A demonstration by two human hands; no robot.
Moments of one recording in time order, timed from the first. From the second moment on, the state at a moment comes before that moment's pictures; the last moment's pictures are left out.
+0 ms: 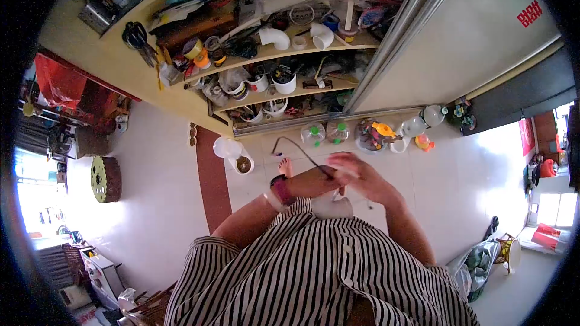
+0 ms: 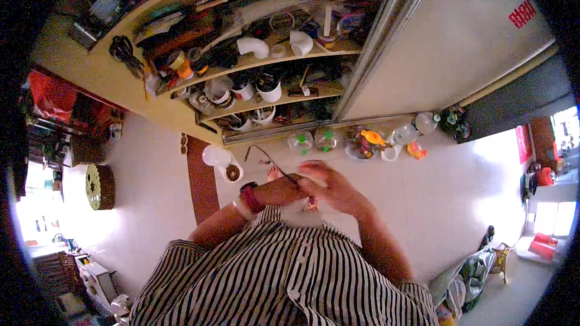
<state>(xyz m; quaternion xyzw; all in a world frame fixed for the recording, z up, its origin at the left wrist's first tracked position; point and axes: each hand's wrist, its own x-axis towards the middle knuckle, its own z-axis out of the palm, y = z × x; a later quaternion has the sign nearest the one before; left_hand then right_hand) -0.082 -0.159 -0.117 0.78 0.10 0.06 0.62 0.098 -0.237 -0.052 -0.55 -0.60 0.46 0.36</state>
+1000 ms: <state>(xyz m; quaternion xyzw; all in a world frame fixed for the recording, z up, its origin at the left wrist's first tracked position) -0.137 -0.103 -0.077 0.45 0.39 0.51 0.62 0.120 -0.222 -0.004 -0.60 -0.35 0.45 0.55</state>
